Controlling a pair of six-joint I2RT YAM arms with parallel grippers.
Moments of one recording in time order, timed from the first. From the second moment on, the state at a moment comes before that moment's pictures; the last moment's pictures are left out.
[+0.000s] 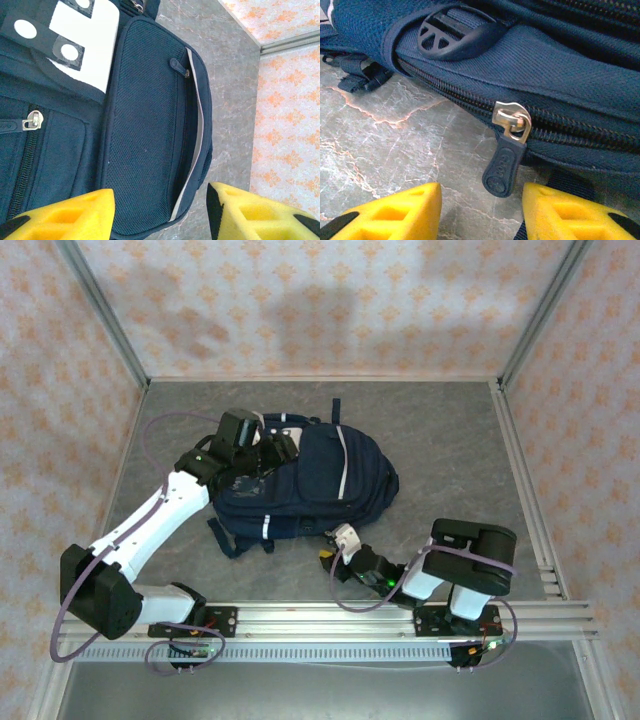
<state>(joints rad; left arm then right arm) -0.42 1.30 1.12 -0.54 0.19 -0.96 1.20 1.70 0.21 1.02 0.34 0.29</state>
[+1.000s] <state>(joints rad) -0.42 1.33 1.12 -0.52 0.20 -0.96 1.16 1.76 0.22 1.16 0.37 0.30</state>
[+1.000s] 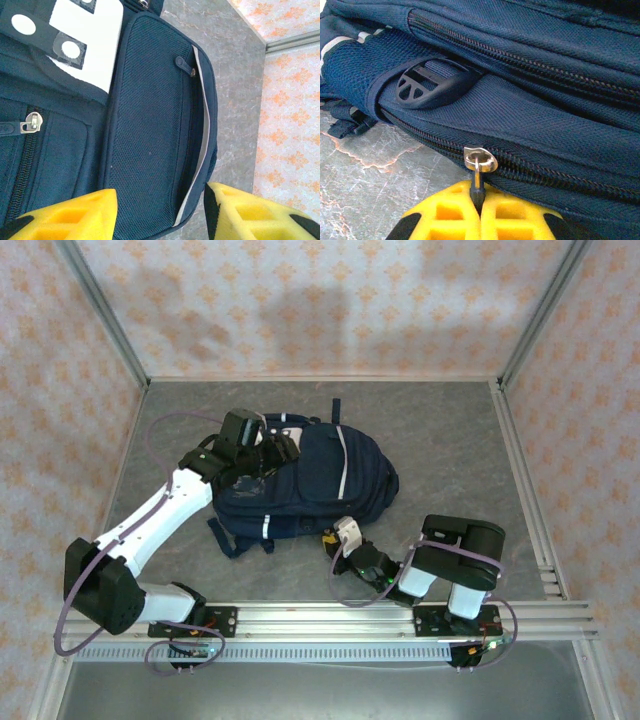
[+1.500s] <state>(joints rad) -0.49 1.11 0.91 -0.59 0.21 -1.08 1.16 1.52 0.34 0.67 0.42 0.34</state>
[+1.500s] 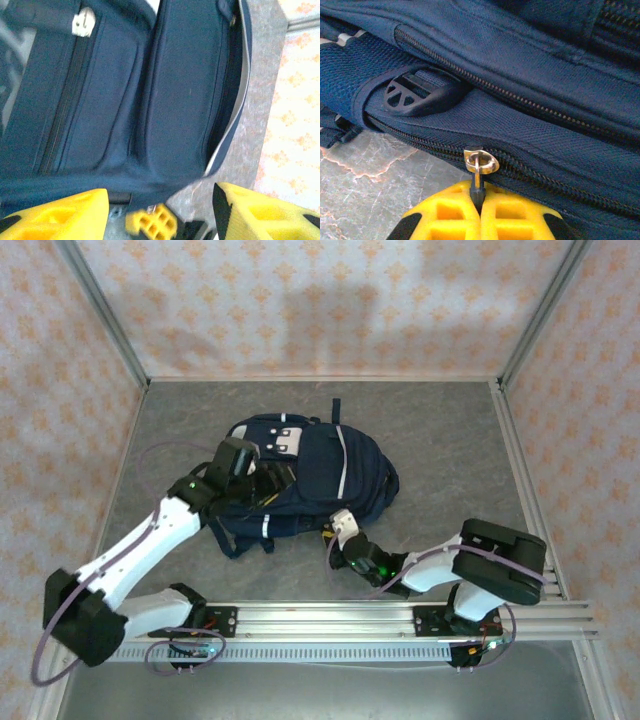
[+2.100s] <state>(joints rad) -0.59 1.00 0.53 -0.53 0.03 -1.38 1.16 1.42 0.39 0.39 0.46 0.42</state>
